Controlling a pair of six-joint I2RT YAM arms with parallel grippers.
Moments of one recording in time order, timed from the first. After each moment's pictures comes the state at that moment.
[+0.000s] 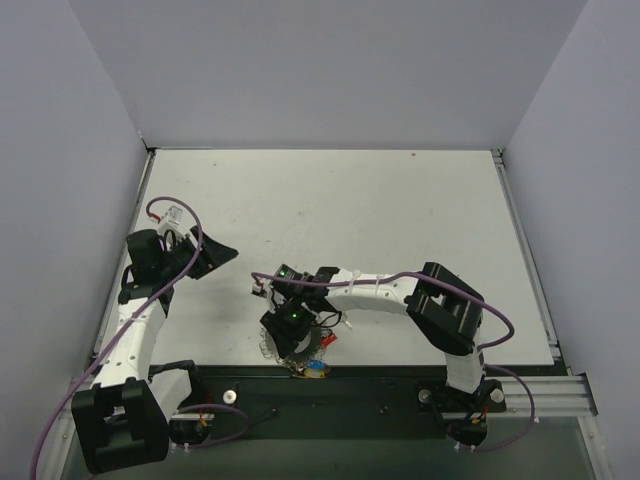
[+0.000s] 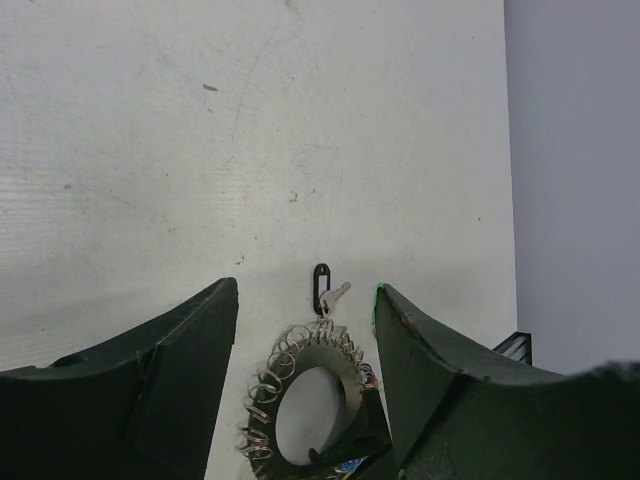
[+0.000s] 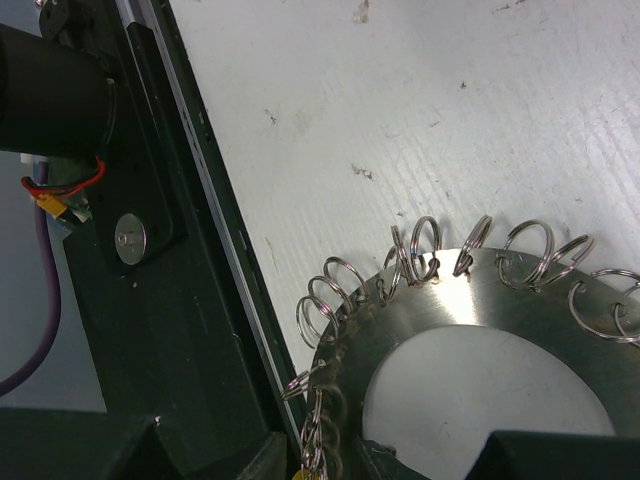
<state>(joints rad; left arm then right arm) 0.17 0.99 0.58 -0.14 0.70 -0.57 1.12 1.91 1.24 -0.45 -0.46 0.19</state>
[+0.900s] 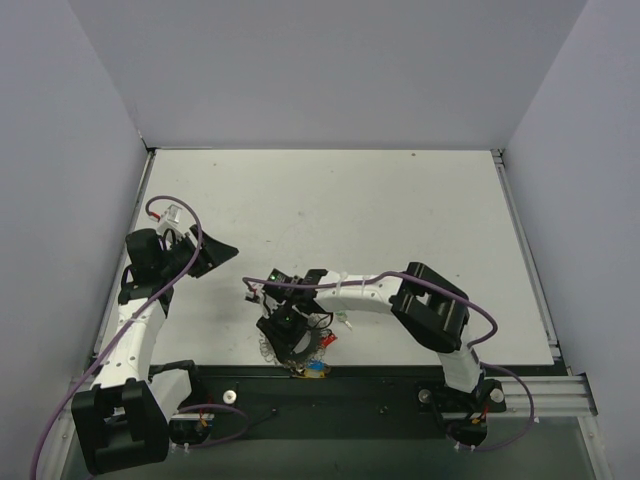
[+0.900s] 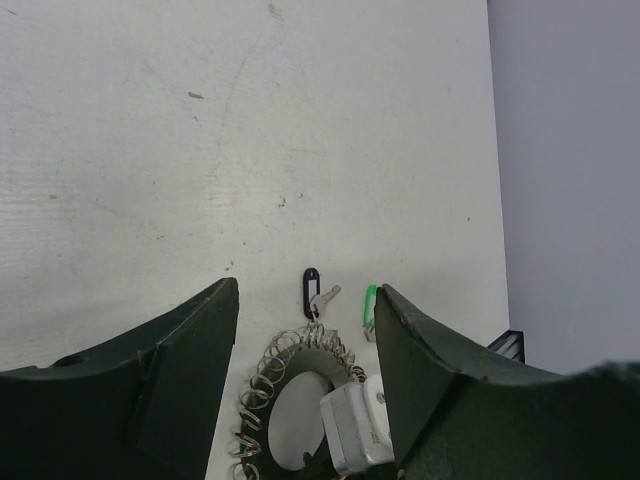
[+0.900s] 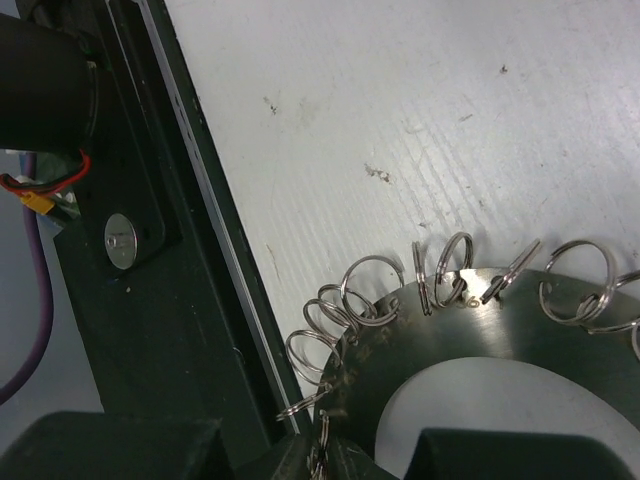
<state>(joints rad) 0.17 0.99 0.58 -0.12 0.72 -0.59 1.14 1.99 1.31 -0.49 -0.48 0.19</state>
